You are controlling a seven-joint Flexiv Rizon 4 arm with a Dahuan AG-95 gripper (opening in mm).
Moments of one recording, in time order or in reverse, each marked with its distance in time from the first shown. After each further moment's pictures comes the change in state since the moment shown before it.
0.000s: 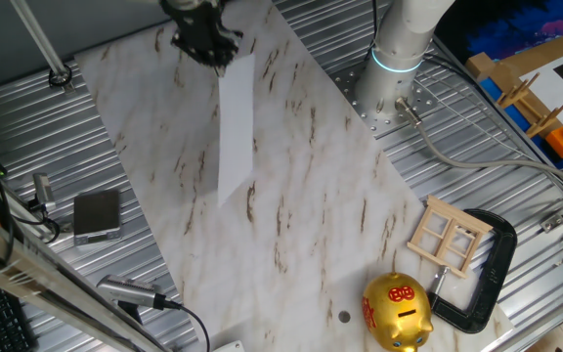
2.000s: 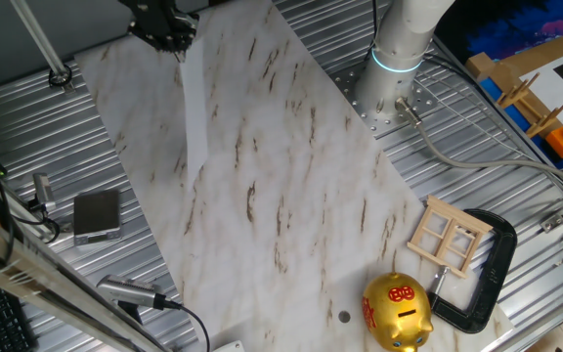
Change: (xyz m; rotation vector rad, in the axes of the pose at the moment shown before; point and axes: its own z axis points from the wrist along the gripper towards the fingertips) arm -0.004 -0.064 -0.003 0.022 0.030 -0.068
